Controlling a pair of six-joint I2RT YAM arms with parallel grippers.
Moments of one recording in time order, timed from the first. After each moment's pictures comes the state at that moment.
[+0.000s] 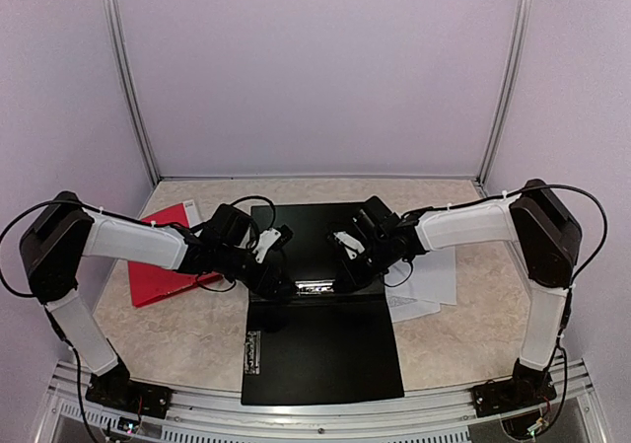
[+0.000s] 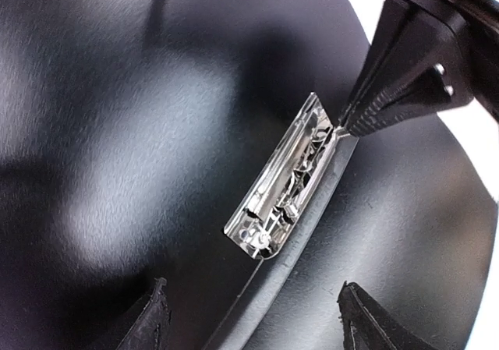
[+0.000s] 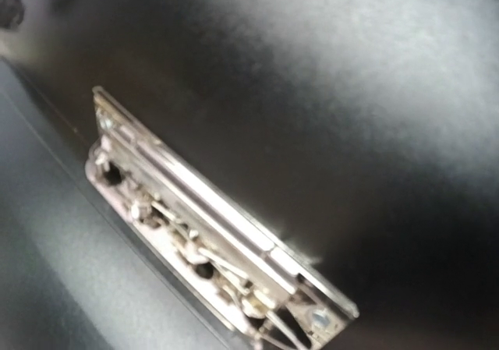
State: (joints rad) left arm -0.70 1.70 0.90 -0.03 0.37 -0.06; right arm 0.79 1.93 1.24 -0.33 -0.35 0.26
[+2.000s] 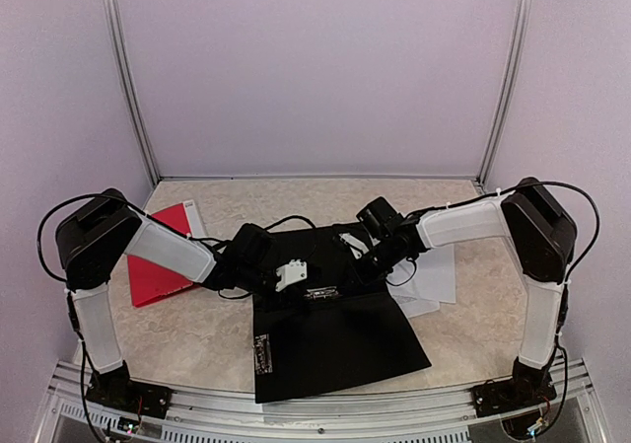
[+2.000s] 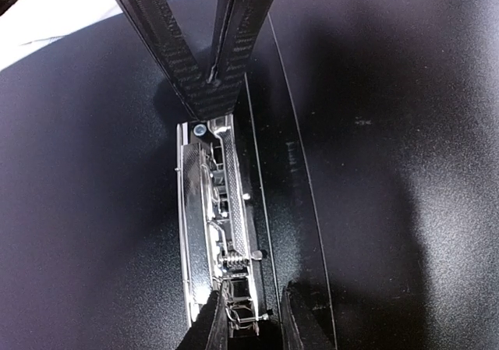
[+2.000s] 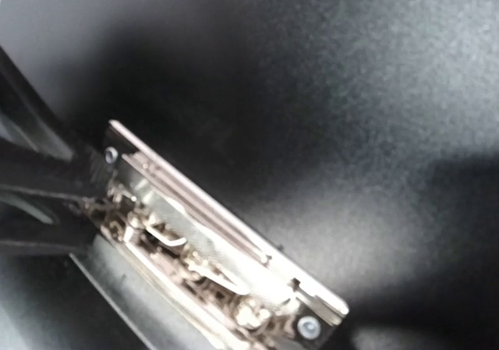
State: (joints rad) left arm -0.77 1.92 0.91 0.19 0.44 0.66; right arm 0.72 1.97 1.23 -0.32 -0.45 0.20
